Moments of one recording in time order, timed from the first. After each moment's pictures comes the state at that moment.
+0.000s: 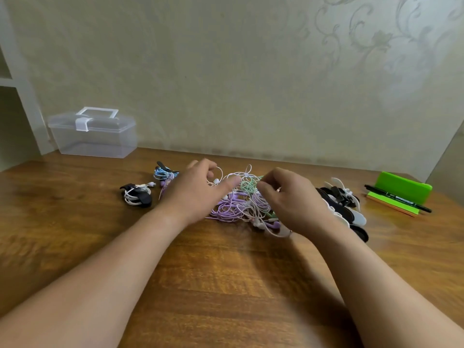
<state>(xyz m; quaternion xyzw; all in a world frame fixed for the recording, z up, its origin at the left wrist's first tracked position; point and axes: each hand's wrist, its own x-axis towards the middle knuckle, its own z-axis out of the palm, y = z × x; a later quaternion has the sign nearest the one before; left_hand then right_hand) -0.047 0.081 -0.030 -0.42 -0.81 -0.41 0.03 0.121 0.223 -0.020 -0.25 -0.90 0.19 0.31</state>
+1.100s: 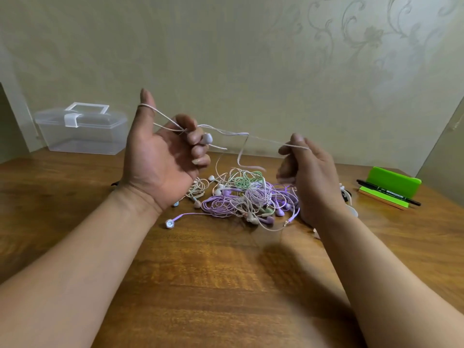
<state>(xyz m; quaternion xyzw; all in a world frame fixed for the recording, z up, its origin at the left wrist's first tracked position) -0.027 0.052 0.029 -0.34 -0.28 -0.82 -0.36 0.131 0.228 0.004 -0.17 -0.65 0.56 0.49</state>
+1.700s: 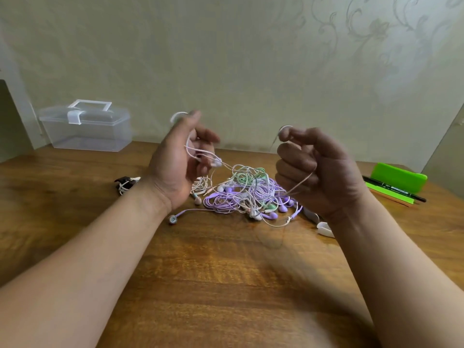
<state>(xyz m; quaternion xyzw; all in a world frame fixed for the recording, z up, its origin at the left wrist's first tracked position) -0.024 0.064 0.016 -0.37 -0.48 -0.76 -0.23 0.150 0.215 0.030 0.08 -0.55 0.81 0.18</state>
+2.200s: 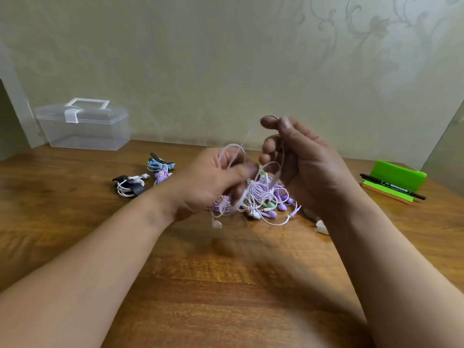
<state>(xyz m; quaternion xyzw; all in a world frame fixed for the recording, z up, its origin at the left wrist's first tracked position) 0.007 0.066 0.005 -0.55 -0.57 -0.56 -0.25 0.141 0.200 0.028 0.02 -0.60 0.74 0.31</state>
